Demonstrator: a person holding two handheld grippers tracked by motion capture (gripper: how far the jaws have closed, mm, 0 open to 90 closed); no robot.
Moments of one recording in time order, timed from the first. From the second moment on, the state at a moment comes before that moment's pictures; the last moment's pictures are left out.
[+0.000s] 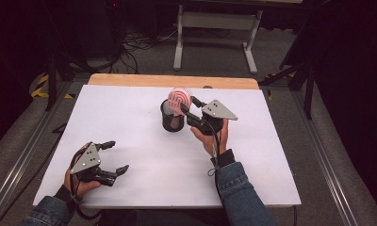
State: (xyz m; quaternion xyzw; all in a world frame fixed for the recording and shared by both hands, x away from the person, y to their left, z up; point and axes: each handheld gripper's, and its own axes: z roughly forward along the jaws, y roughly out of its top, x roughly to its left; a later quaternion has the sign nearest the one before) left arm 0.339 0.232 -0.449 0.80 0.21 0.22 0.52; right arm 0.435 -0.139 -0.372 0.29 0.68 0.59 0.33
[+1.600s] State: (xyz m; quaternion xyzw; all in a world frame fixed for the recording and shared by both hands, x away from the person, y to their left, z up) left arm 0.339 0.232 -0.448 0.80 0.20 0.22 0.51; right arm 0.419 -0.143 -0.354 0.27 0.68 0.57 0.37
